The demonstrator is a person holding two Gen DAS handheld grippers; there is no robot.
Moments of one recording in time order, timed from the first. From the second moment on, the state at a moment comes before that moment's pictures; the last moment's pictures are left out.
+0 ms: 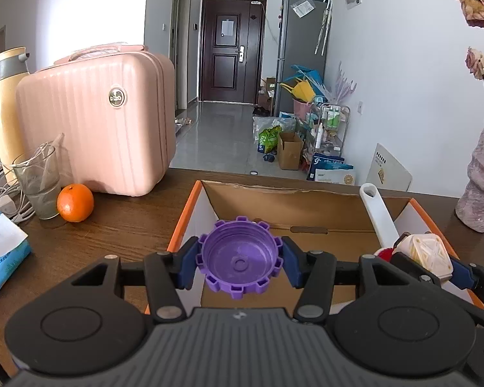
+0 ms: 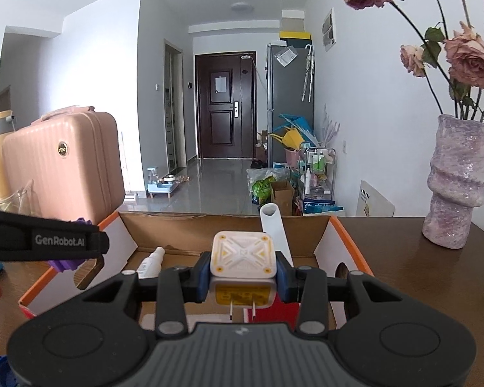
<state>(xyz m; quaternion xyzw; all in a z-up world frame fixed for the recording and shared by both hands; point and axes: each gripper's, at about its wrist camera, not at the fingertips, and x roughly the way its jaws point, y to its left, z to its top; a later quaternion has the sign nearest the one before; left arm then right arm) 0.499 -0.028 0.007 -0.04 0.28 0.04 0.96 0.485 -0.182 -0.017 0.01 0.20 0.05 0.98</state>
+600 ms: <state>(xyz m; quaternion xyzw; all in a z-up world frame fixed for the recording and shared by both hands) 0.528 -0.030 -0.004 -0.02 0.29 0.05 0.95 0.512 -0.176 -0.023 -0.01 0.22 0.06 0.97</state>
